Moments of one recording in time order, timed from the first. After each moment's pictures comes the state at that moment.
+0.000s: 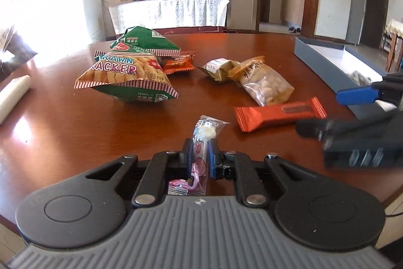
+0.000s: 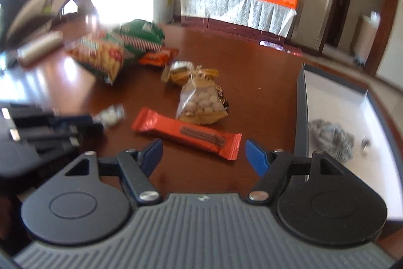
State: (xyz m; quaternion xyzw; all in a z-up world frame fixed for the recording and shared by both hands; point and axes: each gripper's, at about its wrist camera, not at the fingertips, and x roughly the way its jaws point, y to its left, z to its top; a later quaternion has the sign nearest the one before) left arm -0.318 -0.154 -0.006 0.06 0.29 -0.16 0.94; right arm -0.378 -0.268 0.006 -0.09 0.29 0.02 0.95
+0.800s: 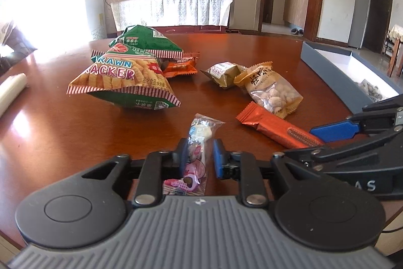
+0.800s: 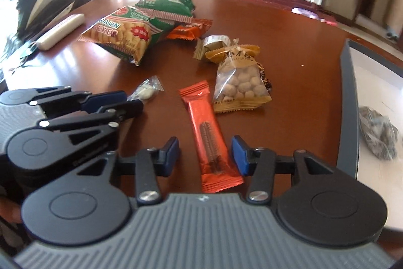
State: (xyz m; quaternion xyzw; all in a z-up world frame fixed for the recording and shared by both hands) left arm -0.298 -0.156 -0.013 0.05 0.29 -0.16 0.94; right arm -0.355 -0.265 0.011 -0.02 0.37 0.09 0.92
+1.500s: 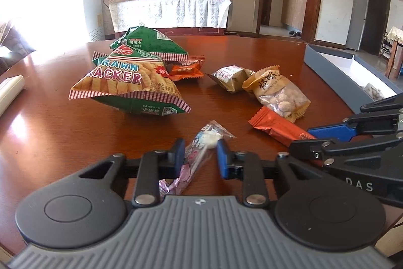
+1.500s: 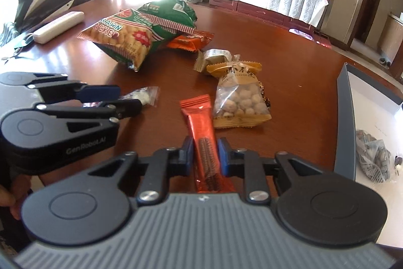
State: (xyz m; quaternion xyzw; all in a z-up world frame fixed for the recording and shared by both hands) left arm -0.289 -0.143 -0.013 0.04 0.29 -0.17 0.94; right arm -0.348 -0.257 0.010 -0.07 0.34 0.09 0.93
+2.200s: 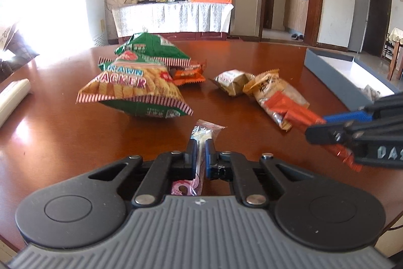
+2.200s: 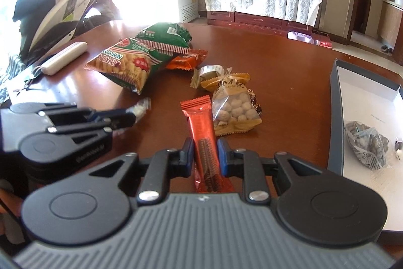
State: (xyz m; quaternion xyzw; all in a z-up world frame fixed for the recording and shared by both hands) left arm -0.298 -0.144 -0.007 0.04 0.28 -0.16 0.95; right arm -0.363 -0.278 0.024 0.00 0.31 0.09 0.95
